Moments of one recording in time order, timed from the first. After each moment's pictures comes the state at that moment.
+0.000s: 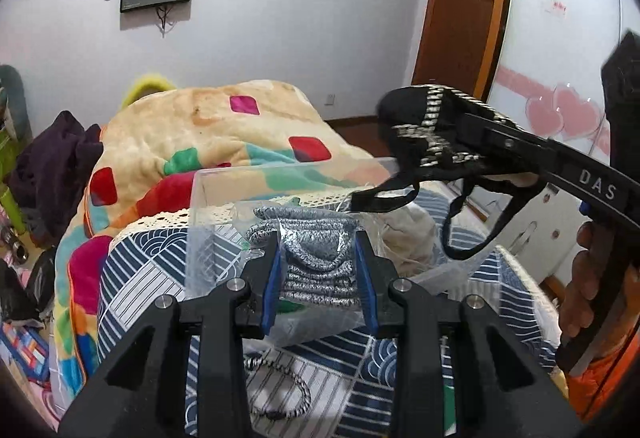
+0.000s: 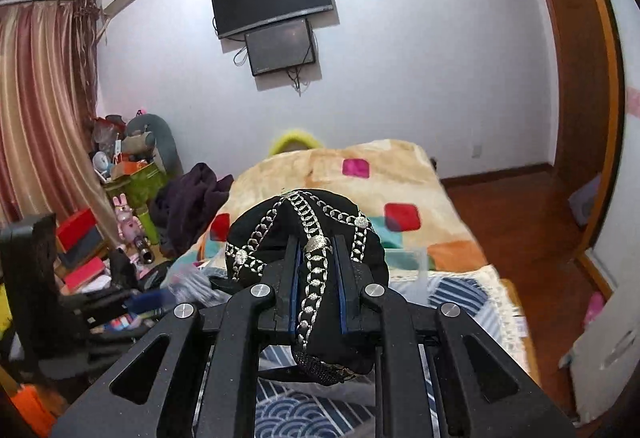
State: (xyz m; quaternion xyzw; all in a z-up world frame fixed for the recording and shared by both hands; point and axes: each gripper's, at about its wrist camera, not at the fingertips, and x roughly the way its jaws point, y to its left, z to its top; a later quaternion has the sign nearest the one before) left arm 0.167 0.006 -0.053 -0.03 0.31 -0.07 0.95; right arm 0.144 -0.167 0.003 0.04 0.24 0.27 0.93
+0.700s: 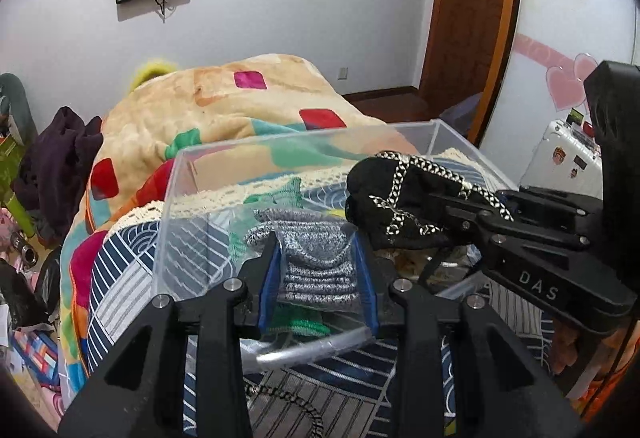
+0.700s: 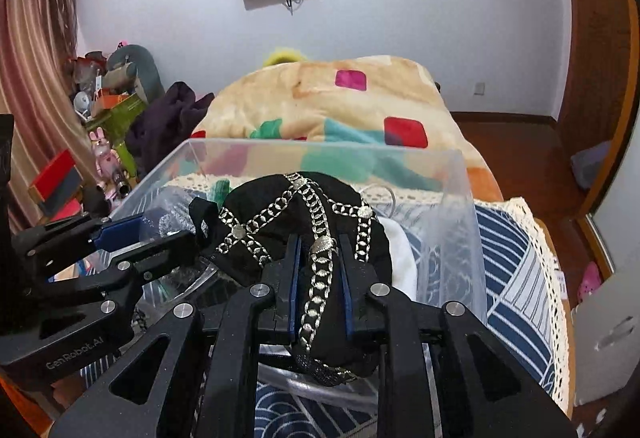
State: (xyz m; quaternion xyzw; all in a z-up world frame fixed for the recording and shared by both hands) left arm 0.202 -0.005 -0.085 0.00 0.35 -0.06 0.93; right arm 0.173 -0.146 -0.053 -0.02 0.36 0.26 0.90
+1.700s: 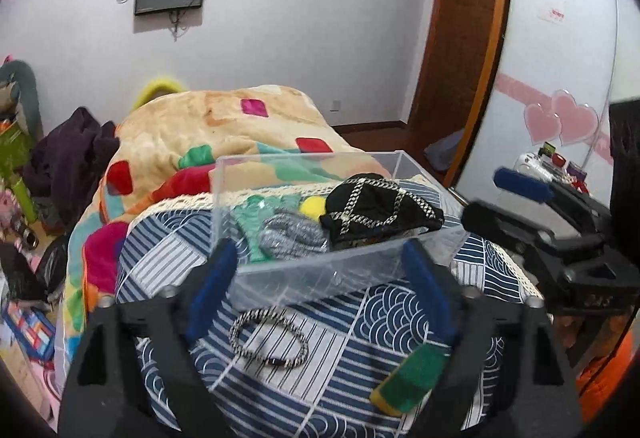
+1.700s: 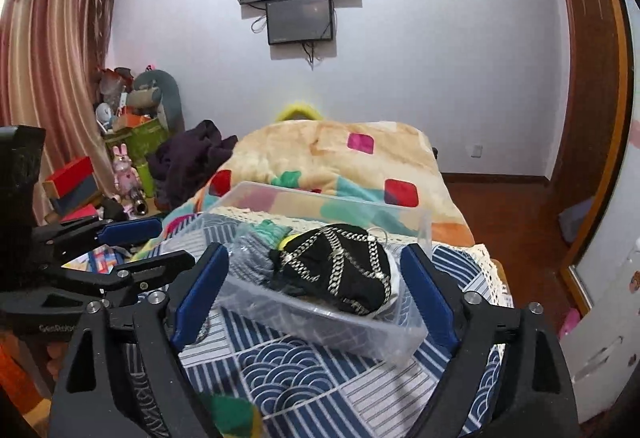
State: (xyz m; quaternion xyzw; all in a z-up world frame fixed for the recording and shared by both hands) left arm 0.109 0.018 -0.042 -0.05 0.29 -0.06 0.95; right arm 0.106 -0.161 0.001 -0.04 0.25 0.27 0.93
